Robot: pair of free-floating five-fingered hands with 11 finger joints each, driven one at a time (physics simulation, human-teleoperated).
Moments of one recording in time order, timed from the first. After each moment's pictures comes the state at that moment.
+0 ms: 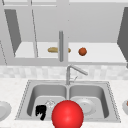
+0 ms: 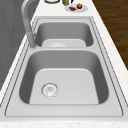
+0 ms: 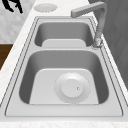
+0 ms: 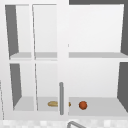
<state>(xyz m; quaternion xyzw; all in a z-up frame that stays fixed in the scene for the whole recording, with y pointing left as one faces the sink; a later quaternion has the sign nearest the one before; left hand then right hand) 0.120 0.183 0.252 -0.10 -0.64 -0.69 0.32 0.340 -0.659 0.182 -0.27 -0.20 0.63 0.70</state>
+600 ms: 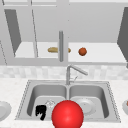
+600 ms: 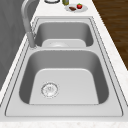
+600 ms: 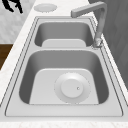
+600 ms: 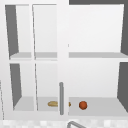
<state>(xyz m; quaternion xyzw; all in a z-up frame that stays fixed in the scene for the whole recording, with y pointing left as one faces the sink) 0.120 0.183 0.252 -0.10 -0.64 -0.69 0.32 0.336 -0.653 0.226 -0.27 -0.20 0.64 0.69</state>
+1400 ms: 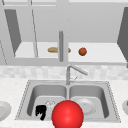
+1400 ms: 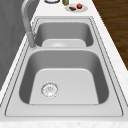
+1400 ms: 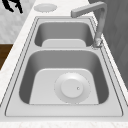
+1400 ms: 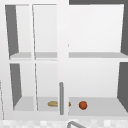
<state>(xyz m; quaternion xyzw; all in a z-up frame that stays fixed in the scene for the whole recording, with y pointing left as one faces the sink) 0.120 0.183 0.252 -0.10 -0.64 -0.69 0.32 0.337 -0.641 0.333 -0.27 -0.20 0.64 0.69</state>
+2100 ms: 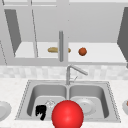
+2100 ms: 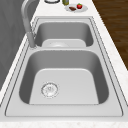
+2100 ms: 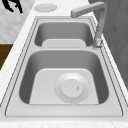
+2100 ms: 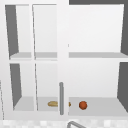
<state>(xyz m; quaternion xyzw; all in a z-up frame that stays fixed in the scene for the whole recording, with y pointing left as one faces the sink) 0.120 0.183 0.252 -0.10 -0.64 -0.69 0.32 0.343 -0.646 0.412 -0.27 -0.20 0.64 0.69</state>
